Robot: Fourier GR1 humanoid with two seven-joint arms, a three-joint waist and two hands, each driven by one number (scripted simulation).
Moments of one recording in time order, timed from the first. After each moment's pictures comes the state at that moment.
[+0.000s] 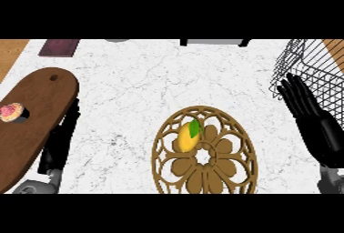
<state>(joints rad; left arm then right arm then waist) -0.06 0.40 -0.23 -1.40 0.07 0.33 0.07 -0.09 -0.49 0.15 -1.66 -0.38 0.00 -0.20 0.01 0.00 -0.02</state>
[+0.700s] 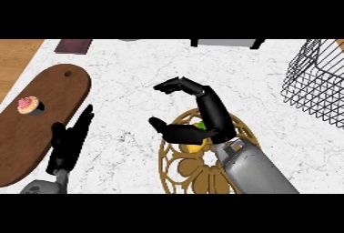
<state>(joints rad) -0.06 0.35 -0.21 -1.37 0.20 0.19 0.14 -0.52 -0.11 0.50 -1.51 -0.05 -0.32 0.02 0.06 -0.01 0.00</state>
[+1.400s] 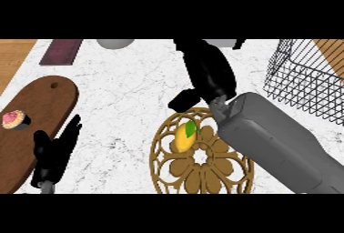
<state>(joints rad) 0.03 0.38 -0.16 -1.40 0.25 0.17 0.17 -0.94 -0.31 0.63 -1.40 0.38 -0.17 0.72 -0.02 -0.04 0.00</state>
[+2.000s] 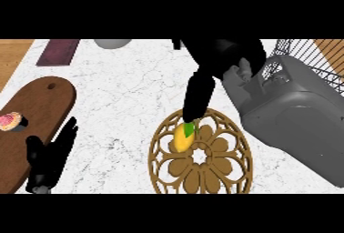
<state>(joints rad) 0.07 0.38 -0.14 -1.44 0.26 0.17 0.15 -1.20 -0.41 0.56 -1.50 0.03 0.33 1.06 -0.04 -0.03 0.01</state>
